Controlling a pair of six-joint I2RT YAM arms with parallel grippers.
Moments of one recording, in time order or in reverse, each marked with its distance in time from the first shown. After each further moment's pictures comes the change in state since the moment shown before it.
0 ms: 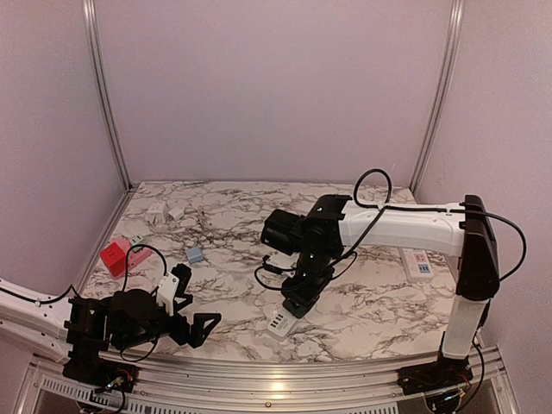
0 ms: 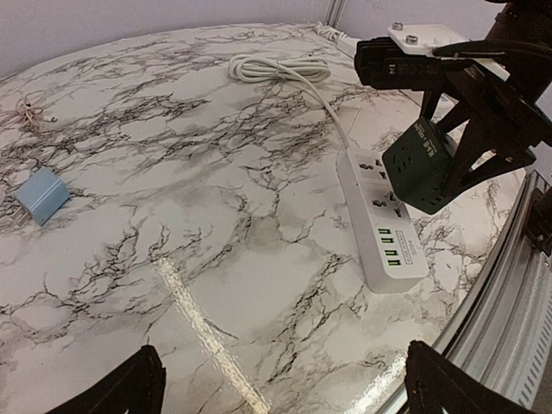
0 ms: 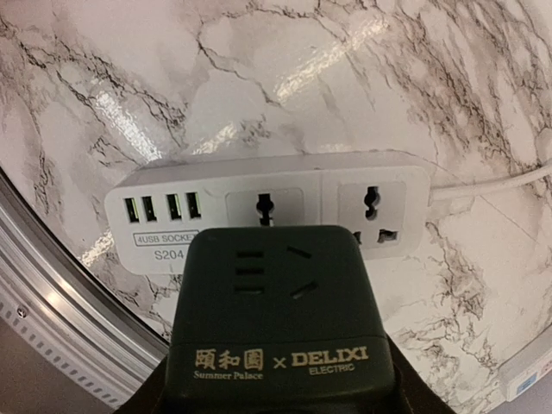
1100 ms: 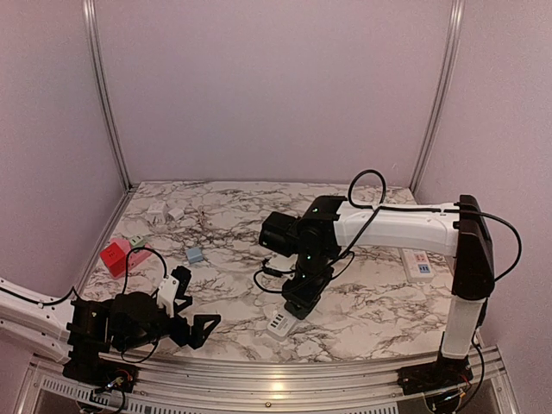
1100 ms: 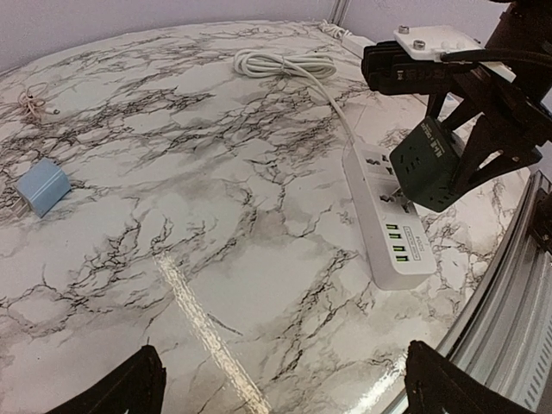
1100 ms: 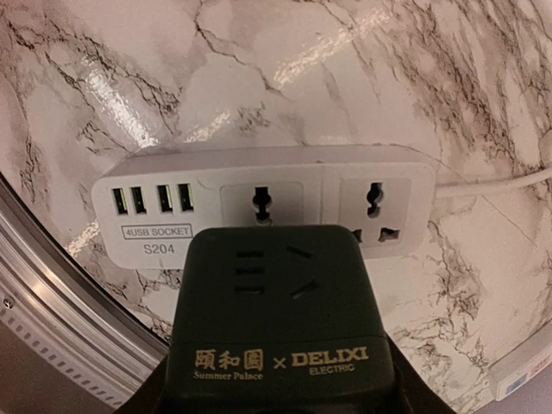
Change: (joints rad) left arm 0.000 0.020 -0.025 0.039 -0.008 -0.011; right arm 0.000 0.029 0.022 -0.032 0.007 -0.037
